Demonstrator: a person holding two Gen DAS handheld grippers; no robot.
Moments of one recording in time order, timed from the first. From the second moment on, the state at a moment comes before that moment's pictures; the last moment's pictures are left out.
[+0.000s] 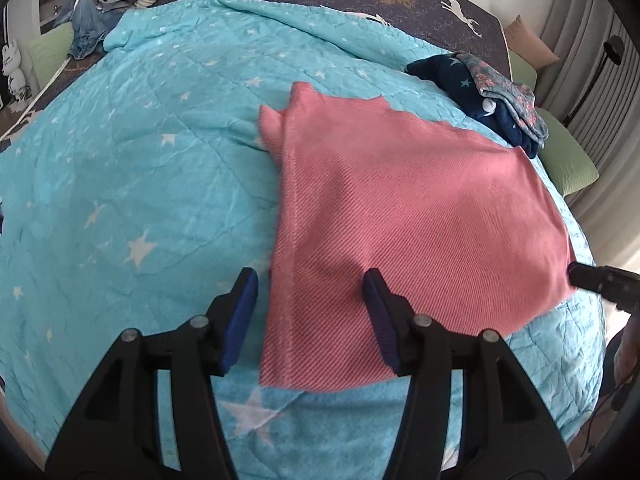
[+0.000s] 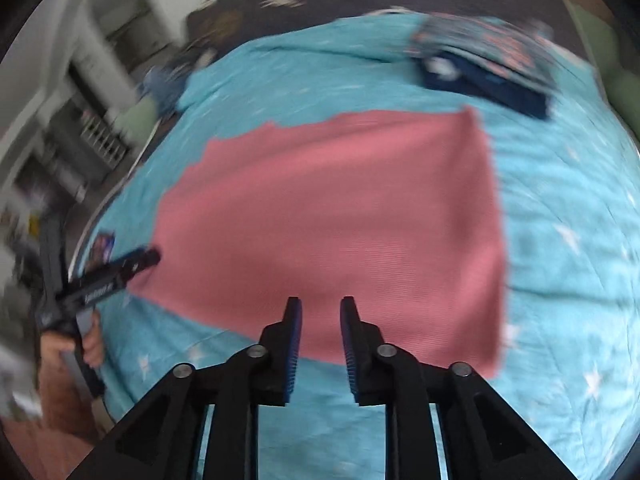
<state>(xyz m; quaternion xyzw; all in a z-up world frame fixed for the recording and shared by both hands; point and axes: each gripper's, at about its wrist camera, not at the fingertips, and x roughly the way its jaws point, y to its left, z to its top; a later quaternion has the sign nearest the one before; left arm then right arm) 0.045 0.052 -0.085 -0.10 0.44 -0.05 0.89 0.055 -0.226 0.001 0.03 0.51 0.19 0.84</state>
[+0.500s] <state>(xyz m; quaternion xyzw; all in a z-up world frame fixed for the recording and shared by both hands) 0.022 0.095 -0.089 -0.14 0.43 -0.04 0.89 0.046 -0.069 -0.017 -0.16 0.47 0.30 0.82</state>
